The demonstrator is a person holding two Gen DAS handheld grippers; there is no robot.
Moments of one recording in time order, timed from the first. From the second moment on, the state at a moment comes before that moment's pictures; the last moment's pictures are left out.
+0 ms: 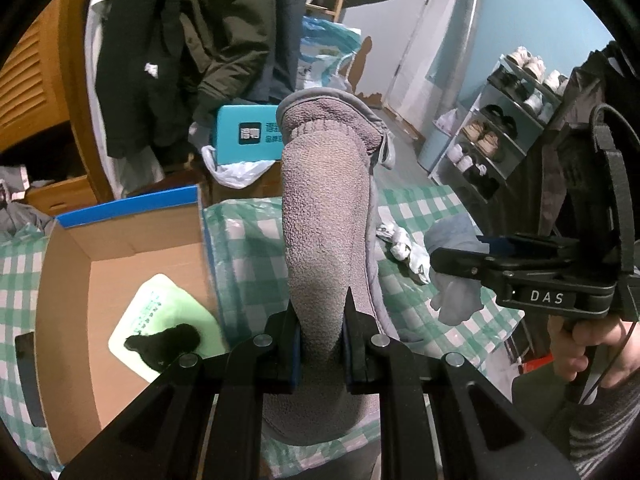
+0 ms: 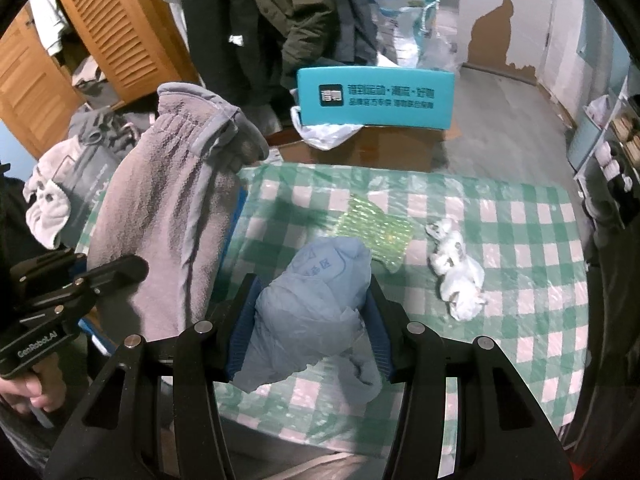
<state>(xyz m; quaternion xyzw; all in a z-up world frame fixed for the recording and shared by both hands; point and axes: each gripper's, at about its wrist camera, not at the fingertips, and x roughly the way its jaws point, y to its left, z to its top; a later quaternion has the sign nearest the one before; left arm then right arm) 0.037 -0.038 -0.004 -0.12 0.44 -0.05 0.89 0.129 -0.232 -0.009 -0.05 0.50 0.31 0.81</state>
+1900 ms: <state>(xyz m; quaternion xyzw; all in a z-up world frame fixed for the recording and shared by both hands) -0.023 0.121 -0.039 -0.19 0.46 0.09 0.86 0.078 -0.021 -0.030 -0.15 0.52 0.43 0.72</state>
